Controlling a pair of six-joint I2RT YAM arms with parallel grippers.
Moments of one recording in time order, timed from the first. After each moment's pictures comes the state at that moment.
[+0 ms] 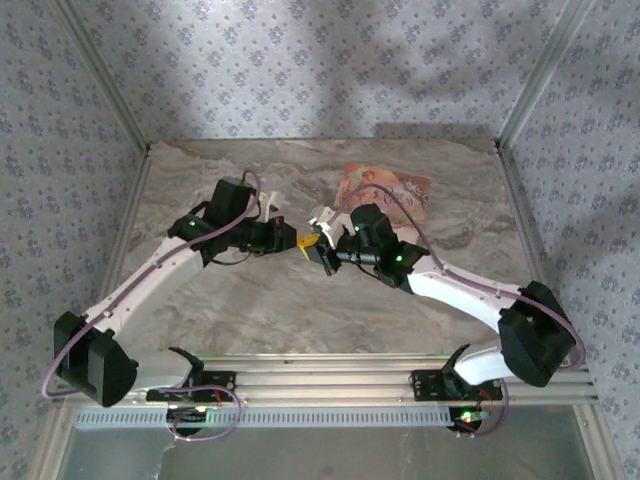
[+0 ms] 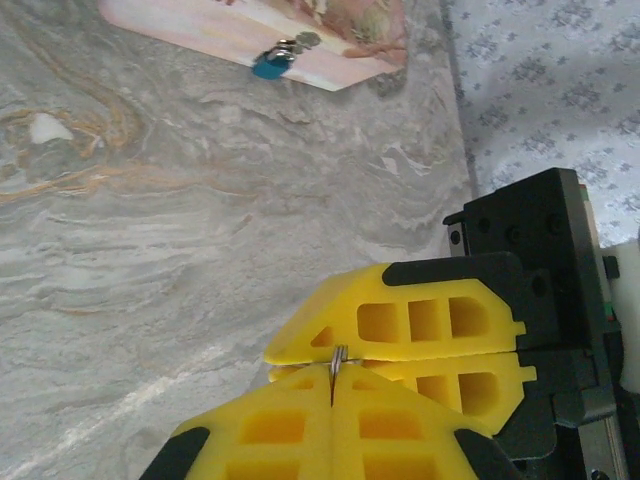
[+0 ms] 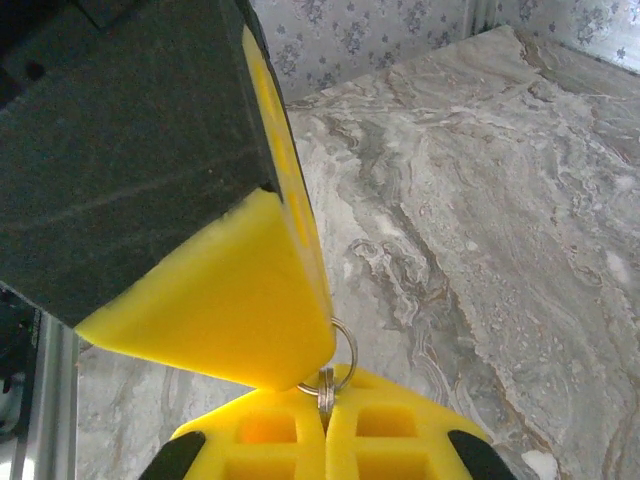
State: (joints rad) left arm -0.52 1.28 1.11 -0.61 0.60 -0.62; right arm 0.76 1.38 0.88 0.10 -0.43 -0.04
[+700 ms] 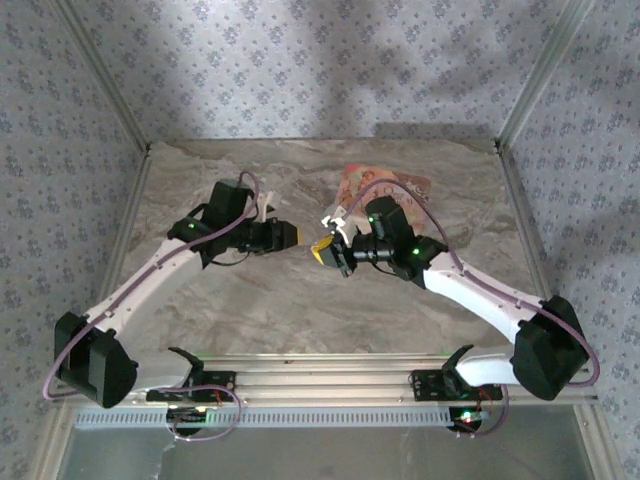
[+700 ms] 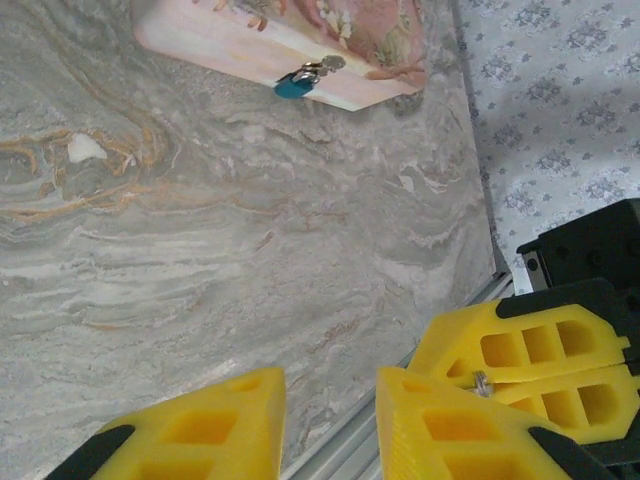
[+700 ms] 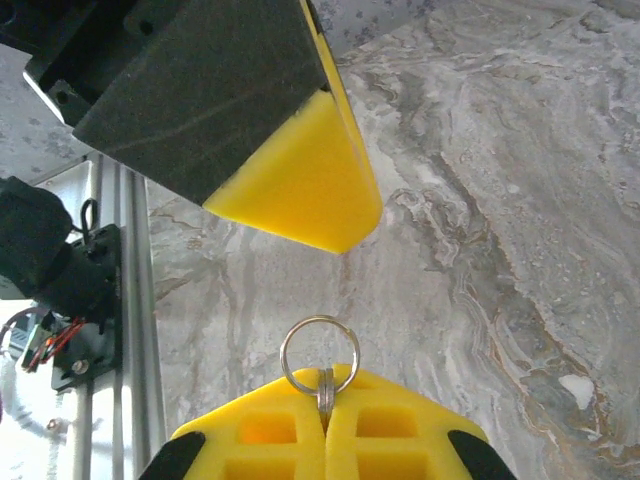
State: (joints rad) left arm -0.51 1.26 1.07 -0.56 0.58 -0.61; right arm 0.68 1.30 0.92 -0.14 -0.60 -0.04
